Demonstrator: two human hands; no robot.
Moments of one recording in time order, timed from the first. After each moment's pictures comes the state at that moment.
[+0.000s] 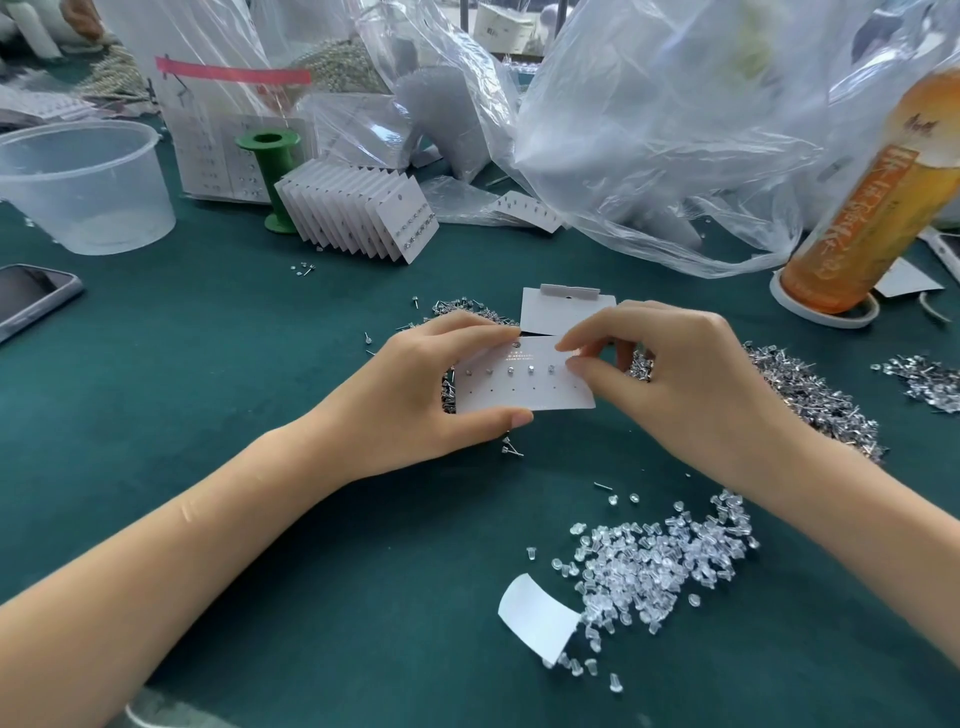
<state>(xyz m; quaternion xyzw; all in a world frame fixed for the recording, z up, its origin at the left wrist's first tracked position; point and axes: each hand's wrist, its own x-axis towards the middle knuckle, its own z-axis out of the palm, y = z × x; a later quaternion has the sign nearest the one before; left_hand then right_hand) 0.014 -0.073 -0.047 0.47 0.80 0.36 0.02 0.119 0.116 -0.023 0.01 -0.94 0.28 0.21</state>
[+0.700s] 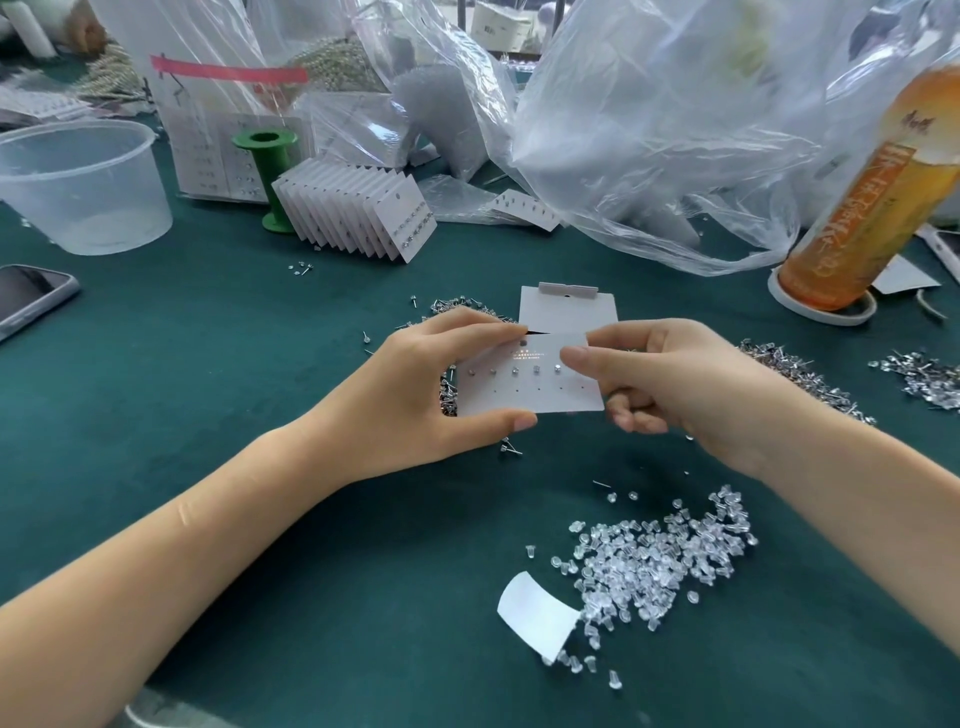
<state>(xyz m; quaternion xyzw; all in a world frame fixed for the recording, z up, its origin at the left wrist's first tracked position) 0.018 -0.073 -0.043 0.49 0.78 0.38 0.01 0.112 0.120 -0.020 -0.17 -0.76 0.63 -0.03</state>
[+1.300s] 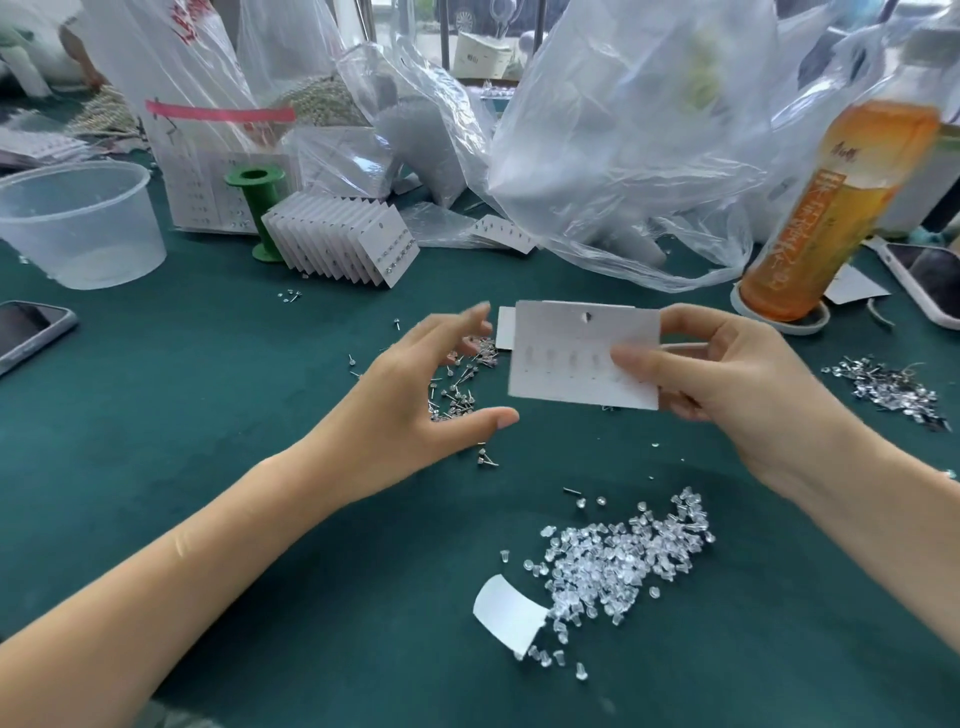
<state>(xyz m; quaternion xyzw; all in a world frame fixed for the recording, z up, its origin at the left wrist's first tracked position) 0.026 -0.068 -0.040 0.47 0.79 0.40 0.00 0.144 0.139 -0.006 -0.14 -0.73 0.66 0.14</state>
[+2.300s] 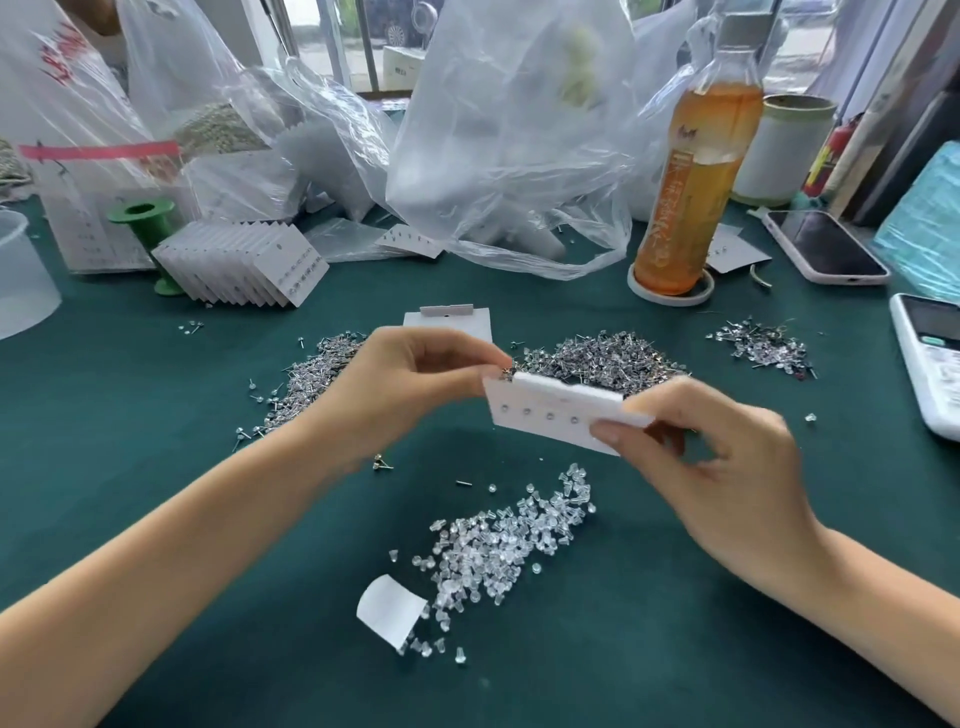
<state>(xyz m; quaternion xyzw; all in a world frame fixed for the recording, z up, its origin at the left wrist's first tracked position) 0.061 0.004 -0.015 0.36 0.71 0.56 0.24 0.223 0.162 -0.049 0.02 -0.83 0.36 0.42</state>
